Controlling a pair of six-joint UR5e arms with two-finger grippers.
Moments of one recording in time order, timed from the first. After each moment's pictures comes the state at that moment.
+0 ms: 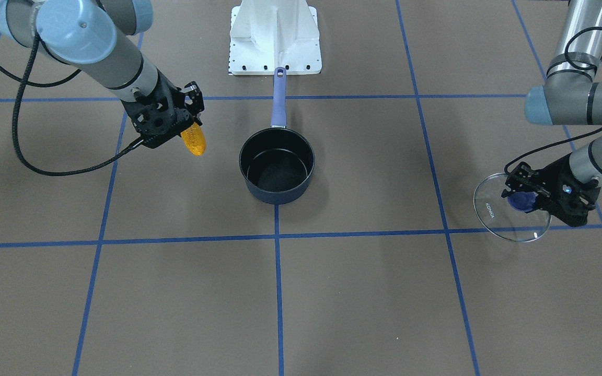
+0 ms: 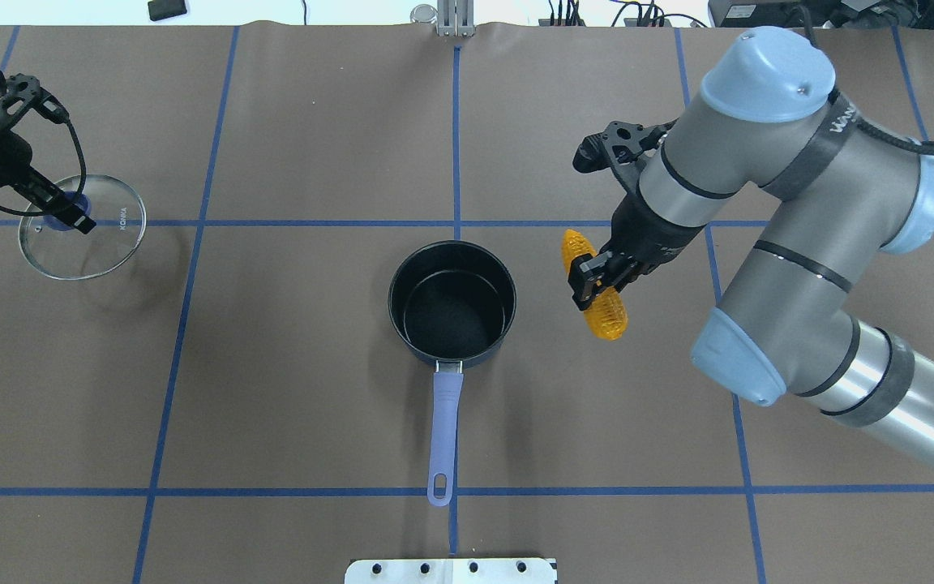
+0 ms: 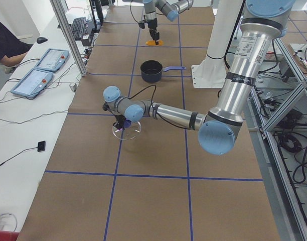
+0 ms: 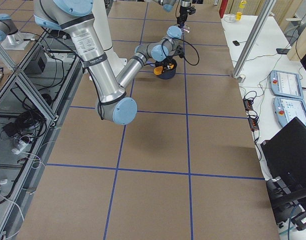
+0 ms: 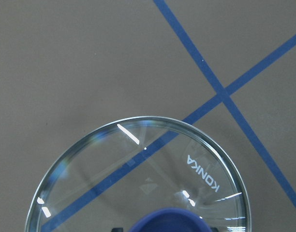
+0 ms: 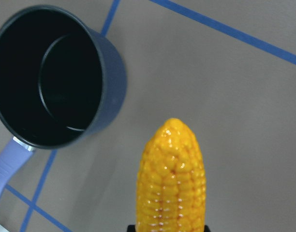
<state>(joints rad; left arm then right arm) -1.12 -1.85 -1.44 -1.88 -2.42 -0.01 0.72 -1.05 1.89 -1.65 2.30 0.63</state>
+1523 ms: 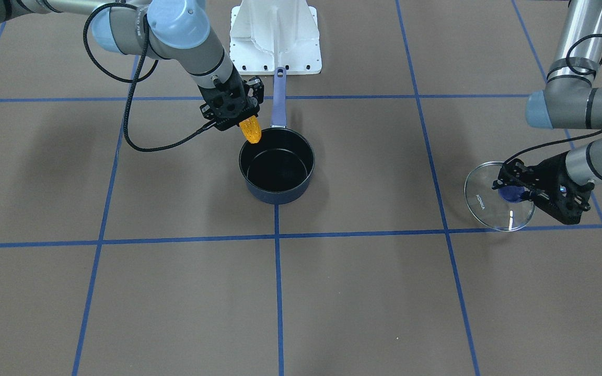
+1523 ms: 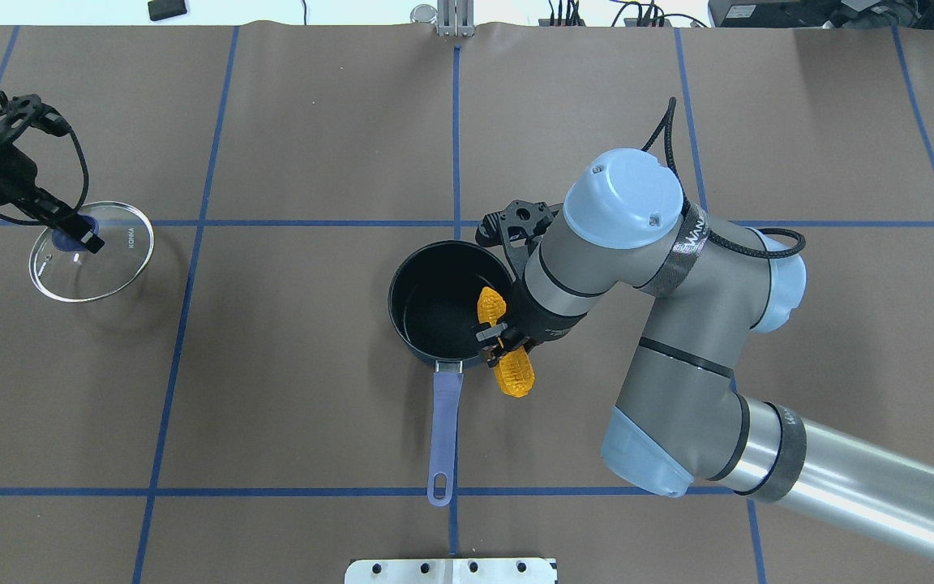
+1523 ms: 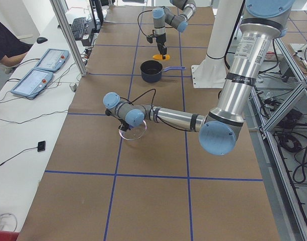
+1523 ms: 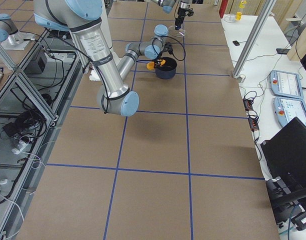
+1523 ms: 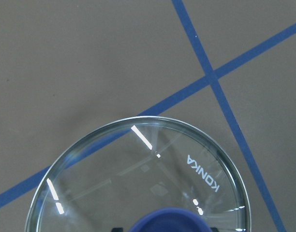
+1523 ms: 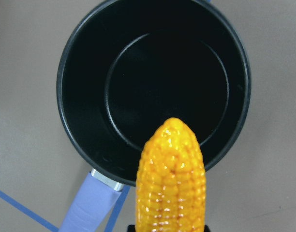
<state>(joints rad) -1.10 -1.84 -1.41 -1.89 -2.53 -0.12 0.53 -0.97 1.81 -1.51 2.13 0.87</state>
